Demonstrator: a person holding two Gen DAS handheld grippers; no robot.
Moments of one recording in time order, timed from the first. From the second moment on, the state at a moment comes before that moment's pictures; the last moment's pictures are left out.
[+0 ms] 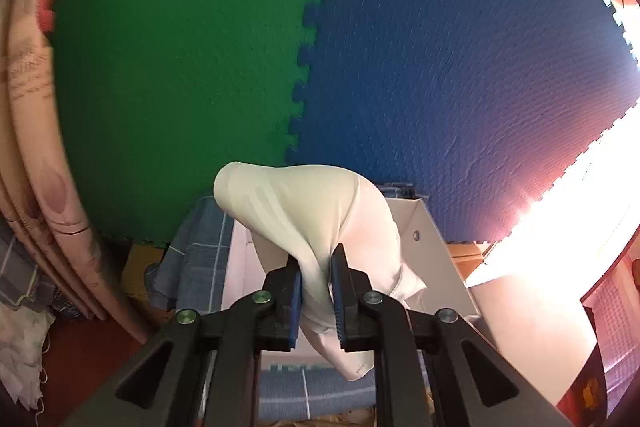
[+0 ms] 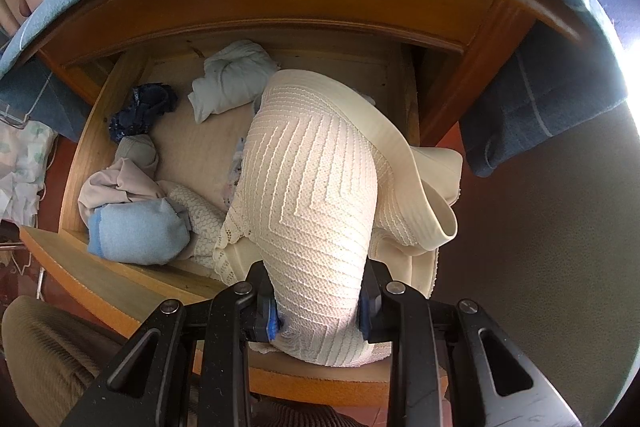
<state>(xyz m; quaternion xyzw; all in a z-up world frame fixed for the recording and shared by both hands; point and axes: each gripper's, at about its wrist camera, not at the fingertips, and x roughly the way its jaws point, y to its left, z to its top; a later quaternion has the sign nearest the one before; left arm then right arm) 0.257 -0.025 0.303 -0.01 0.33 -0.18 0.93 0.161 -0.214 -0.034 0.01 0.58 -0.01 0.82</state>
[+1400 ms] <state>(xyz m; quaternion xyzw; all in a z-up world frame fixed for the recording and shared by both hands) 0.286 -0.044 0.172 0.03 0.43 -0.10 0.90 0.162 -0.212 -0.036 0.01 0.58 0.00 0.81</state>
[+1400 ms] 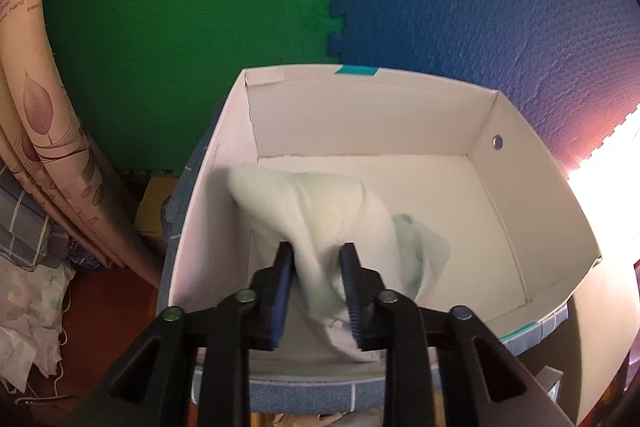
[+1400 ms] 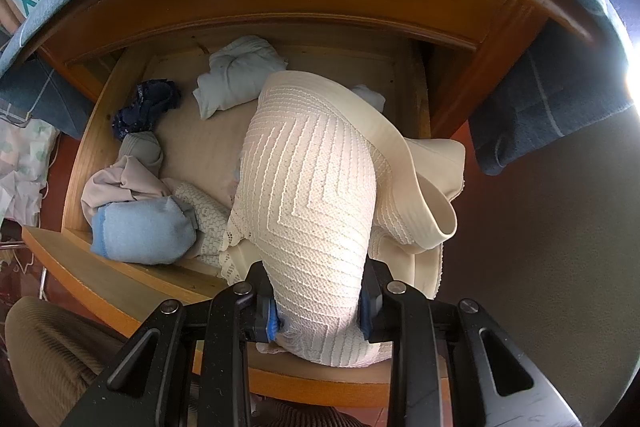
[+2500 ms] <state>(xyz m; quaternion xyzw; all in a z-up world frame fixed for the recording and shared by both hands) 0.159 0.002 0.161 0.05 0.34 -0.09 0.93 0.159 -0.200 -0.027 0.01 0.57 0.00 0.83</state>
